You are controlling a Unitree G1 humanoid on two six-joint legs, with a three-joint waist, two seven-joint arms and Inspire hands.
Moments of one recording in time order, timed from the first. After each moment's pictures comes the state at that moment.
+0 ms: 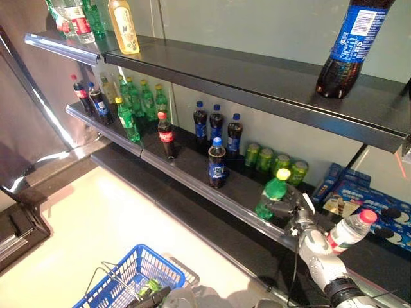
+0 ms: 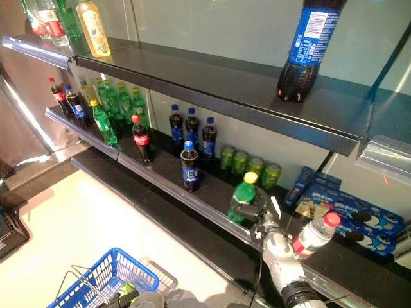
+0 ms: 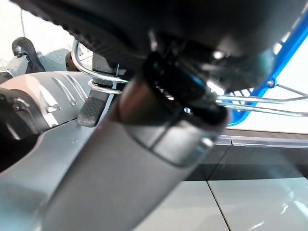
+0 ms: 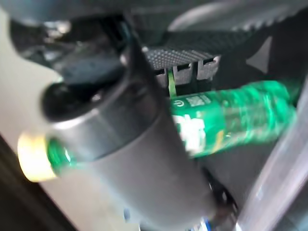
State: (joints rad) left arm 0.19 0.34 0.01 1.10 -0.84 0.17 -0.52; right arm -0.15 -0.40 0.16 0.53 0.57 -0.10 -0.14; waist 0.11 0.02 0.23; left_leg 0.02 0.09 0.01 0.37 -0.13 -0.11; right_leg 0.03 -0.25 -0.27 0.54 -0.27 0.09
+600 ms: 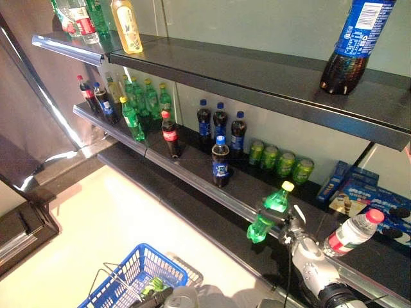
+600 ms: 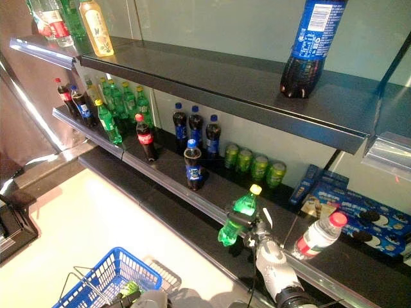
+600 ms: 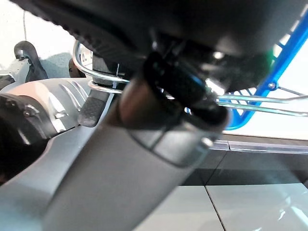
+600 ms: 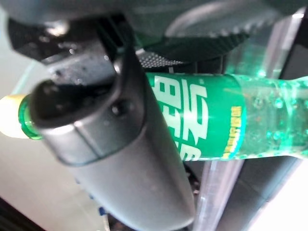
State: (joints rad) left arm 0.18 0.33 0.01 1.11 -0.84 0.17 -0.52; right arm -0.11 -0.35 0.25 0.54 0.55 -0.07 -0.12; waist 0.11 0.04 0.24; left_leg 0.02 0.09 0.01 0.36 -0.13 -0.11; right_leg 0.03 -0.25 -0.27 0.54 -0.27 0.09
